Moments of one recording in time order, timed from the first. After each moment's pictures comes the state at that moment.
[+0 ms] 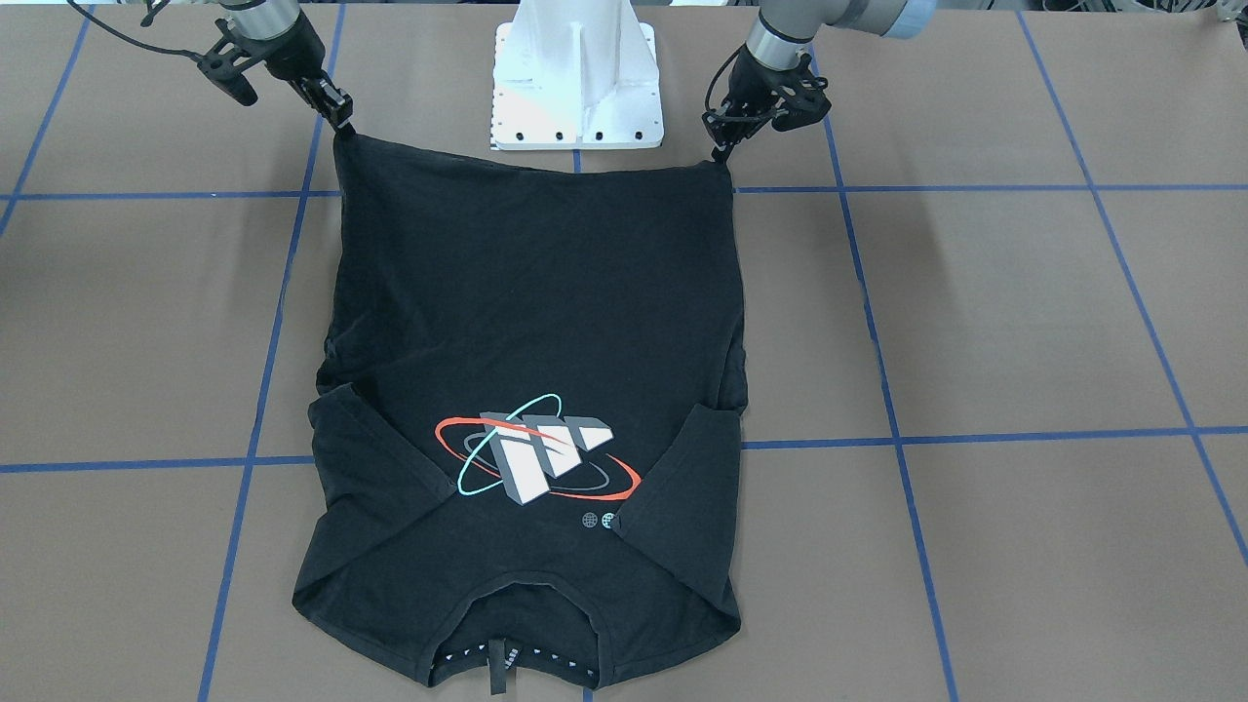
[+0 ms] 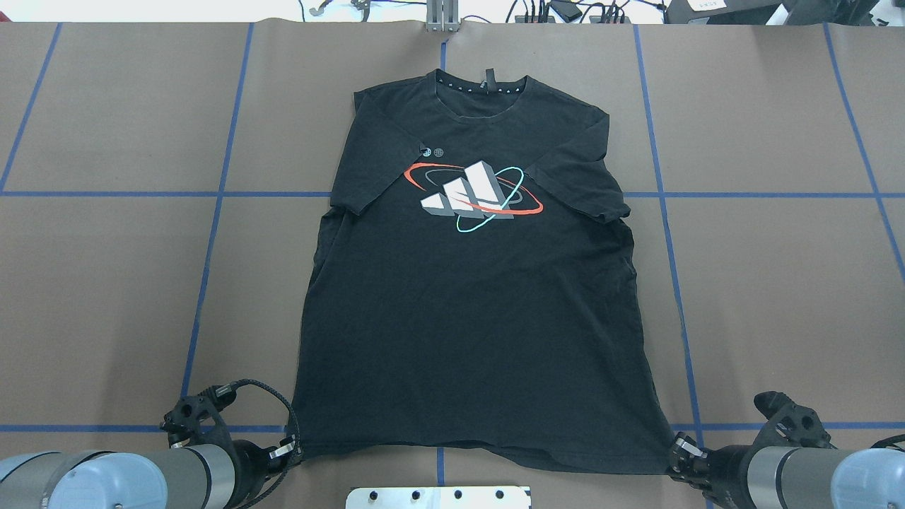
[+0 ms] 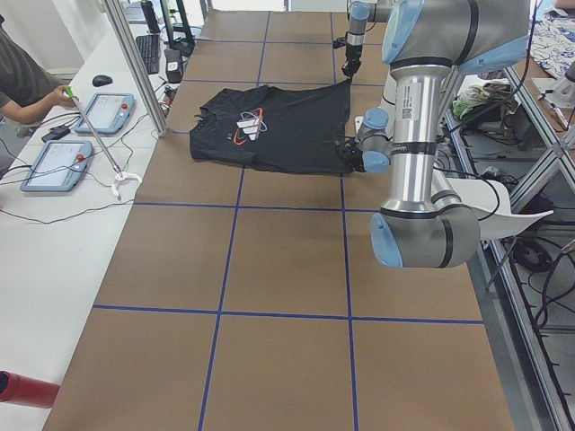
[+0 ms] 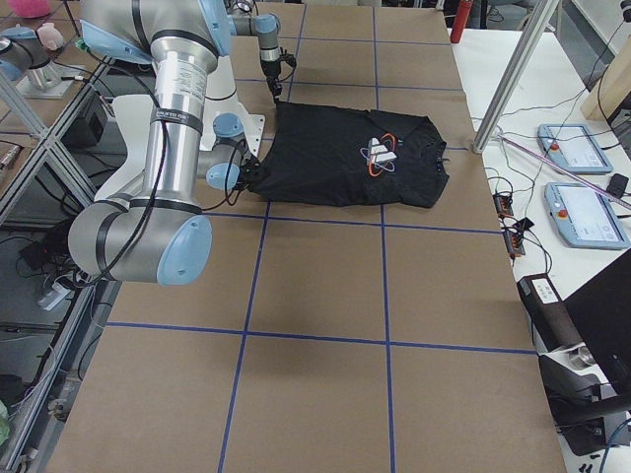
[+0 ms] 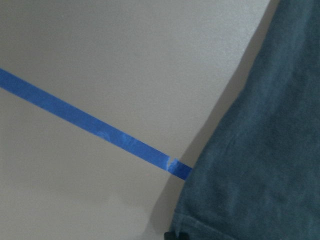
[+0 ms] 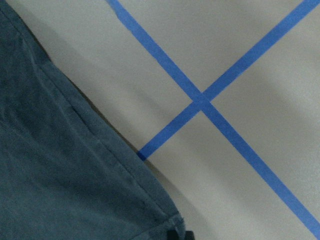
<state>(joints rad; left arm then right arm) -0.04 -1.60 -2.09 -2.07 -1.51 -2.04 0.03 -1.90 2.24 -0.98 1.56 2.31</state>
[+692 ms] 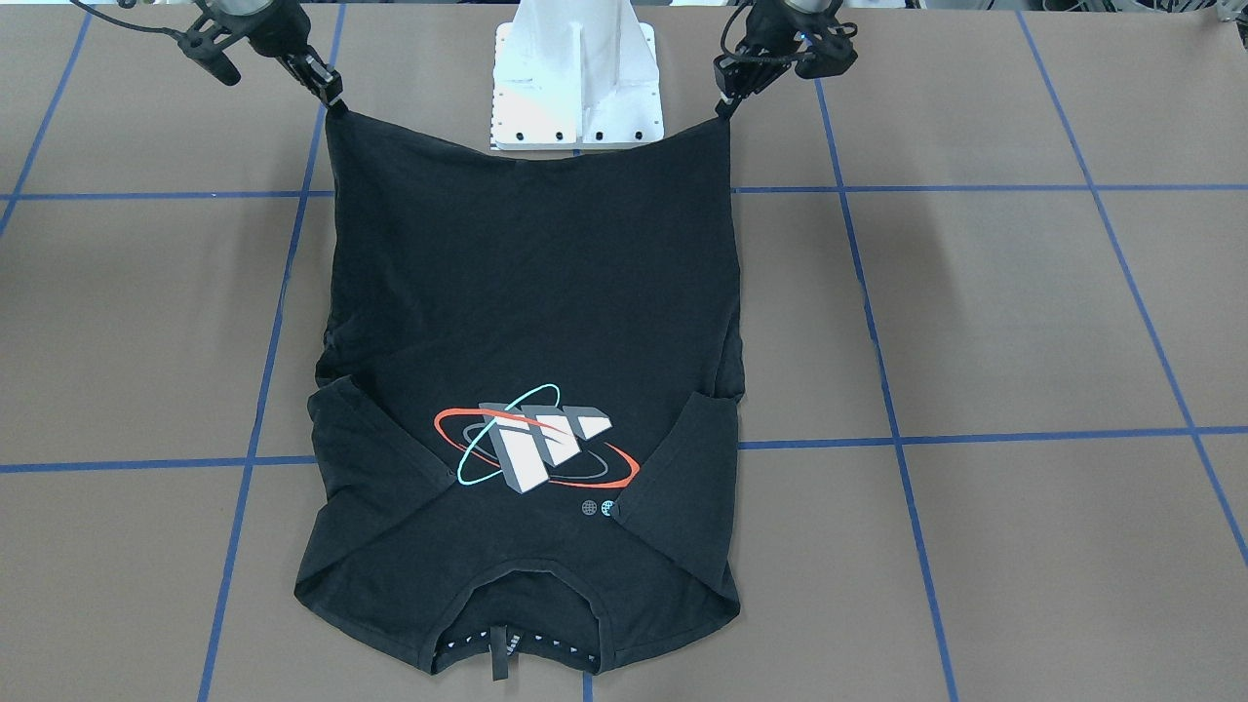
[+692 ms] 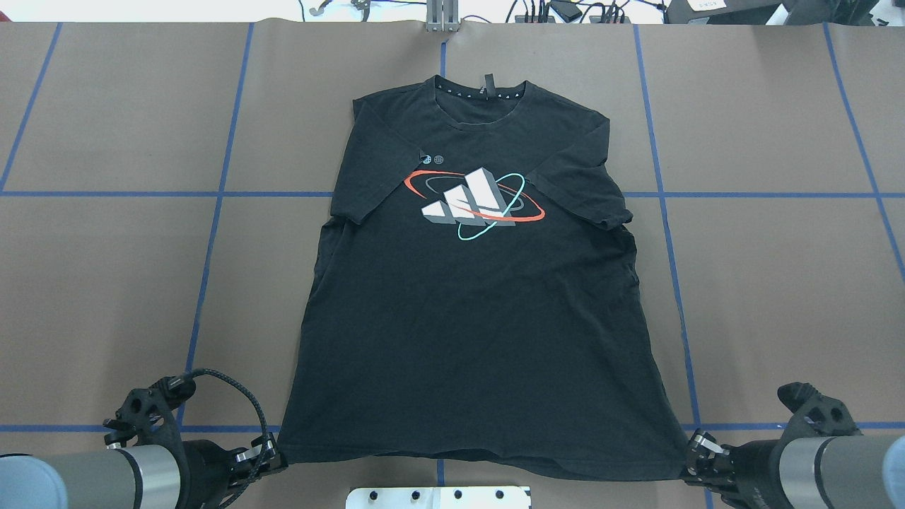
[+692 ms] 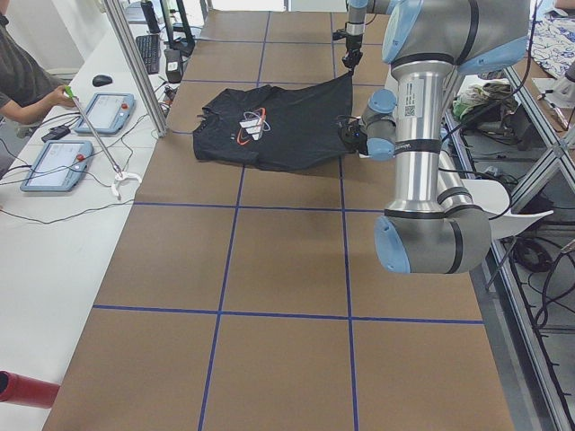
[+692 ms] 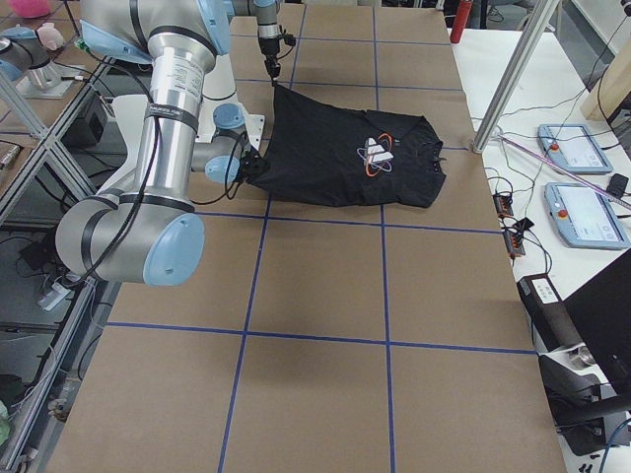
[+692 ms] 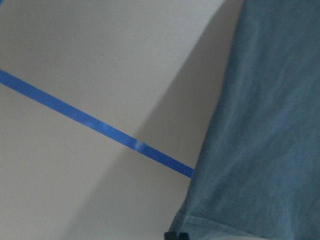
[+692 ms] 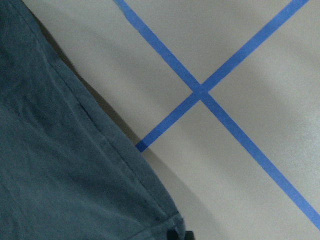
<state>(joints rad) -0.05 -1.51 -2.30 -2.07 -1.51 -2.04 0.09 -1.96 2.35 -0.98 1.67 2.30</state>
